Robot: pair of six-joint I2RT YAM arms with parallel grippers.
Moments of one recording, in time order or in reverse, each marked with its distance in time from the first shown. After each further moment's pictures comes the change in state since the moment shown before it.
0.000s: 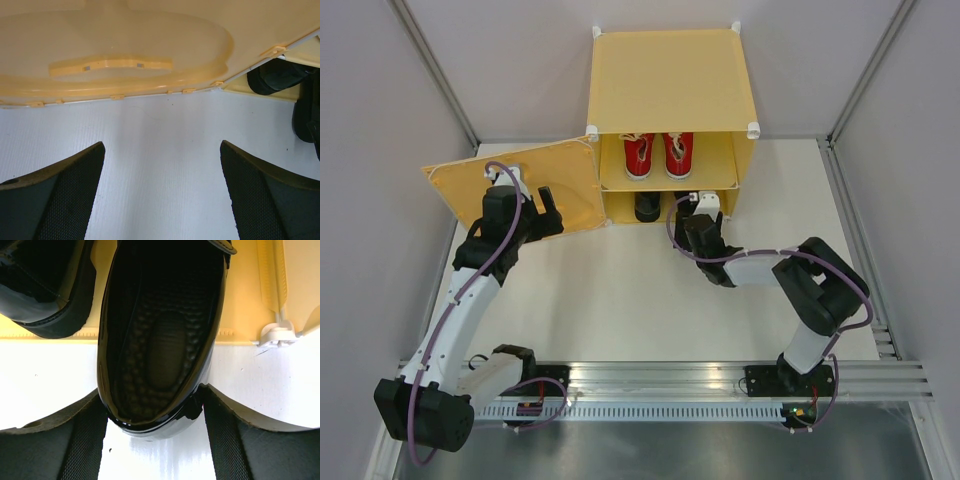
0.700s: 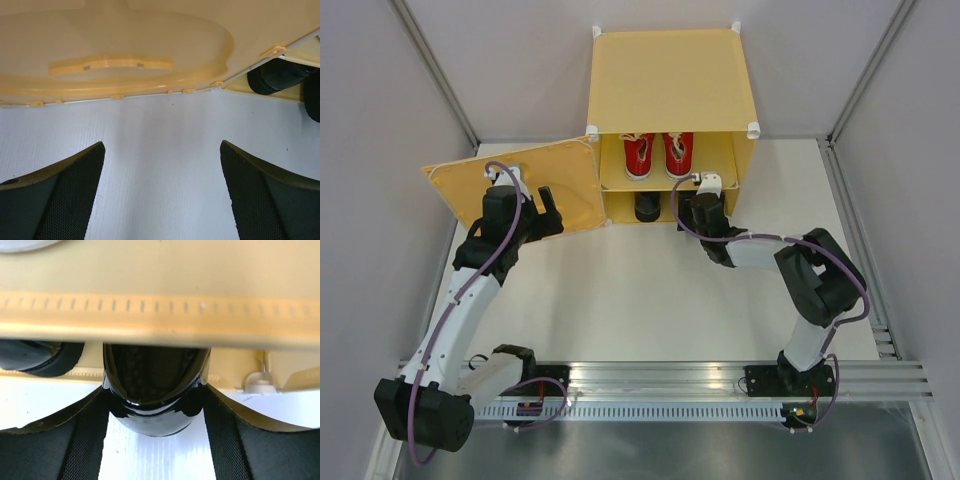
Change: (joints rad) left arm 0.000 0.000 0.000 0.000 0.000 0.000; right arm -0.103 0.032 0.139 -0.081 -0.108 -0.099
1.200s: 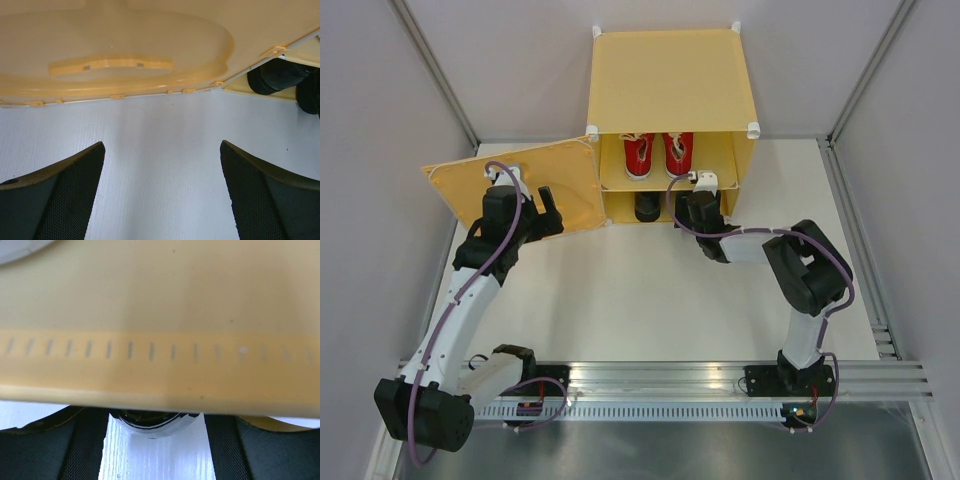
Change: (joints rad) left arm 0.000 0.000 0.000 0.000 0.000 0.000; right arm -0.009 0.106 0.063 0.045 0.005 0.000
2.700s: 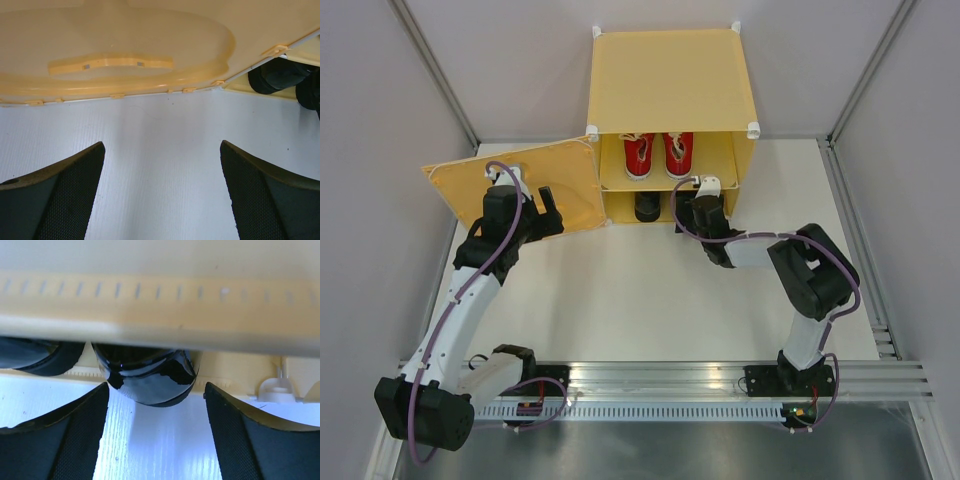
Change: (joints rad) left arm 0.000 0.005 0.000 0.000 0.000 0.000; right arm -0.008 -0.040 -0.063 0.032 -0.063 -0.006
